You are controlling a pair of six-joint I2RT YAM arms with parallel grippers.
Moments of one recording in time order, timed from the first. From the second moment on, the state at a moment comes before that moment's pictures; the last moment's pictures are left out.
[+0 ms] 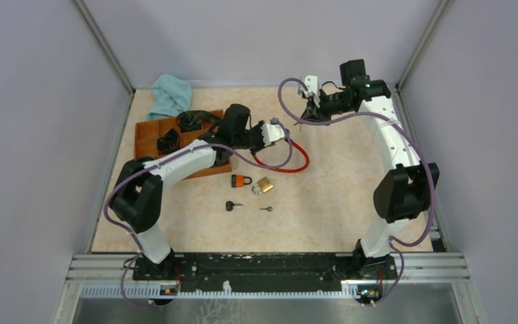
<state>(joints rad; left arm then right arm) -0.66 1.74 1.25 -0.03 0.44 0.68 0.18 1.73 1.76 -1.01 -0.90 -1.12</state>
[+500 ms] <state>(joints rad) -0.66 1.75 1.29 -0.05 0.42 0.60 0.10 1.68 1.70 -0.84 -0.87 -0.85</state>
